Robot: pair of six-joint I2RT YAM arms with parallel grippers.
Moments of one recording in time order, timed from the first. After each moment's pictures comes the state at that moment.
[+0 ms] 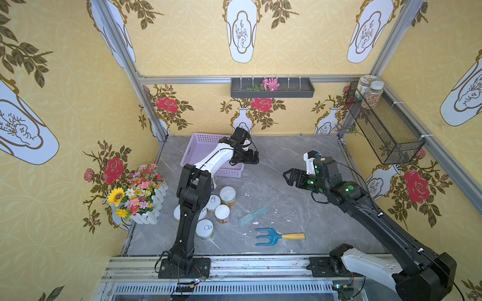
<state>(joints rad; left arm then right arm) -0.48 2.22 1.94 -0.80 0.26 -0.26 0.42 1.08 0.96 -0.57 -0.10 0.58</state>
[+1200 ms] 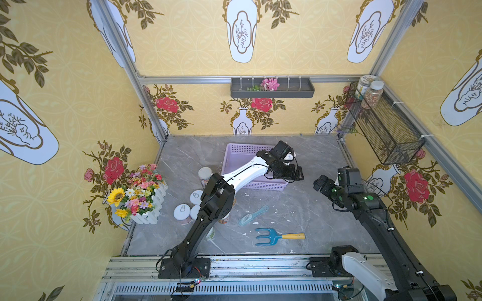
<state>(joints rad) -0.83 2.35 2.16 -0.73 0.44 -0.49 0.06 0.92 0.81 -0.75 -0.03 0.65</state>
